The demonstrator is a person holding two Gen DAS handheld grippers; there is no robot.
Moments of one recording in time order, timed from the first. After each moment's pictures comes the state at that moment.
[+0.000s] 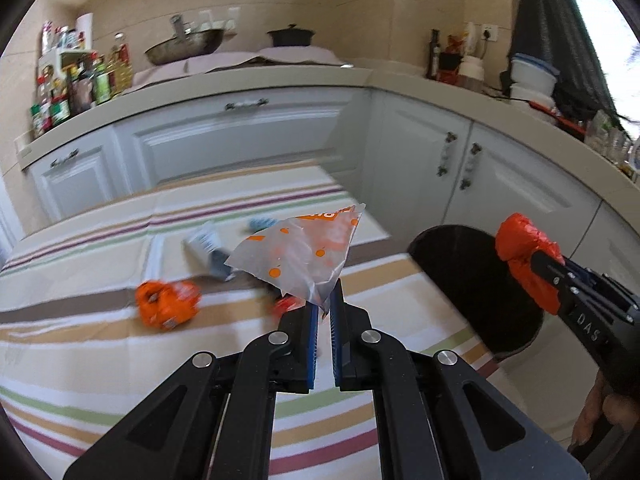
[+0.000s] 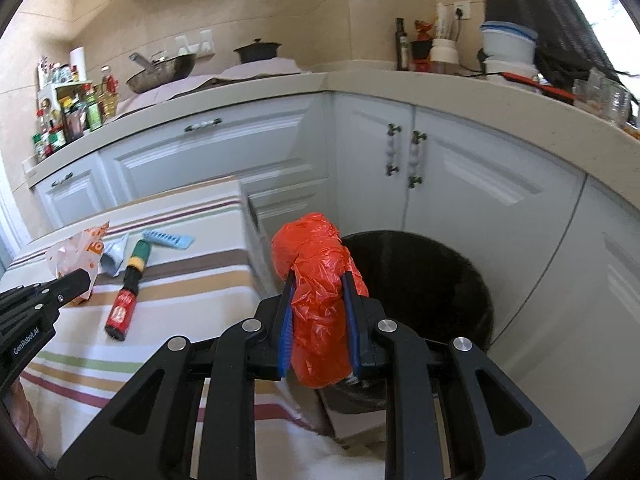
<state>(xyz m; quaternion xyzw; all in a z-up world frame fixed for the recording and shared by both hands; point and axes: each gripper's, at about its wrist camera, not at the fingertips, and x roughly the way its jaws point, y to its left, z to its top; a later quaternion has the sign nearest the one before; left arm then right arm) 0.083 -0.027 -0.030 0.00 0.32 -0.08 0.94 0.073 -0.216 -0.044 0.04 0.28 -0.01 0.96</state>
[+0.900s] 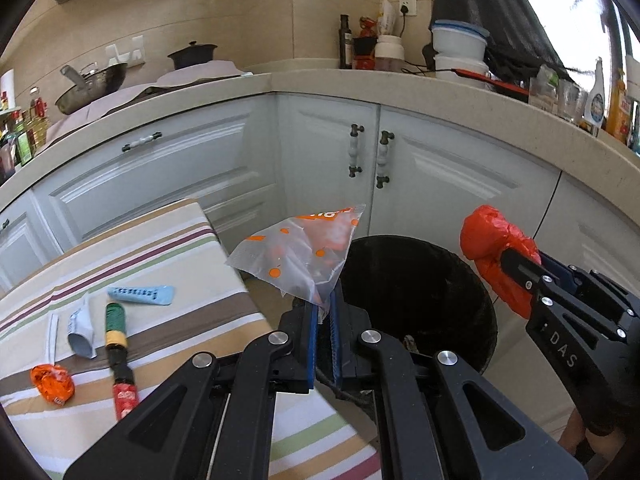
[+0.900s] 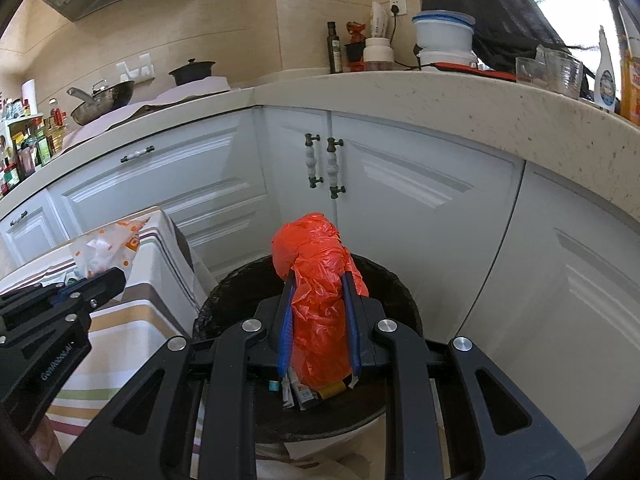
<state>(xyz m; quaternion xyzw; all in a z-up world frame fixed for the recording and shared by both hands) 0.128 -0.152 -0.037 0.06 0.31 -0.17 0.93 0.092 -0.299 -0.053 0.07 0.27 -0.08 0.96</state>
